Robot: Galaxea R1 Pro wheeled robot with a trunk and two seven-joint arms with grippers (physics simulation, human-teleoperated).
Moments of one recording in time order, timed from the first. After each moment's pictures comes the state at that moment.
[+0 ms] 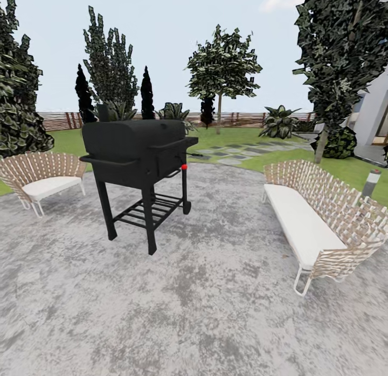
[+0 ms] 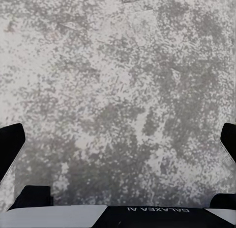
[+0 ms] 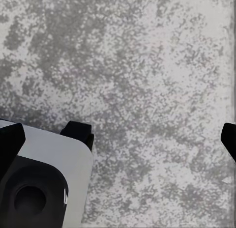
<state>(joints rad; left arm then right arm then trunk) 0.02 -0.12 -0.01 -0.59 0.12 -0.02 -0.01 -0.05 -0.23 0.05 -0.36 0.08 0.01 0.27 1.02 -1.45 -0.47</state>
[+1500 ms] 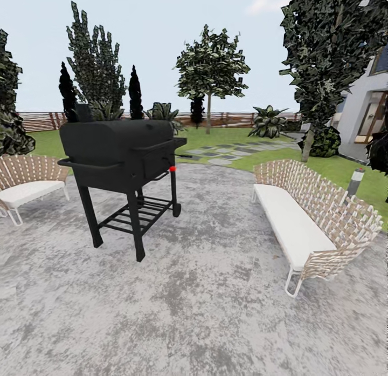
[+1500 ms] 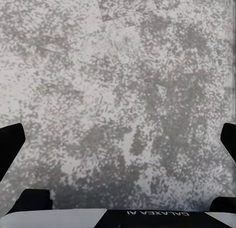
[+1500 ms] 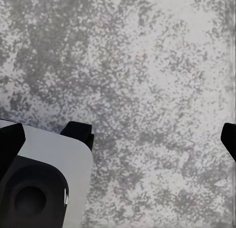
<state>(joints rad) 0.02 -0.12 -0.01 -0.59 0.12 -0.04 -0.01 -0.05 -0.23 0.05 -0.36 0.08 0.01 0.27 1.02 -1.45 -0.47</state>
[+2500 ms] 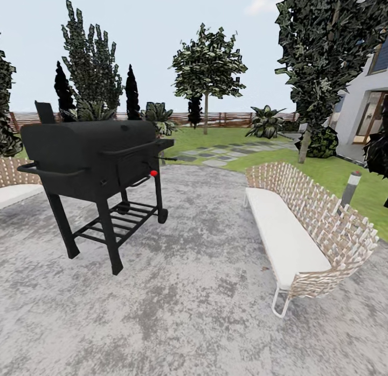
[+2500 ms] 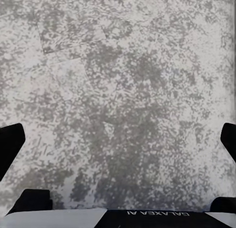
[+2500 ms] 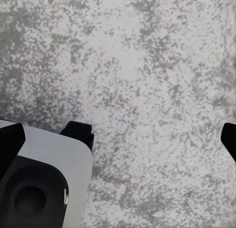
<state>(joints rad) 0.02 -0.12 -0.01 -0.59 0.12 -0.04 -0.01 -0.05 -0.23 0.05 -0.36 0.08 0.01 0.27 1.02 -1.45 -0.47</state>
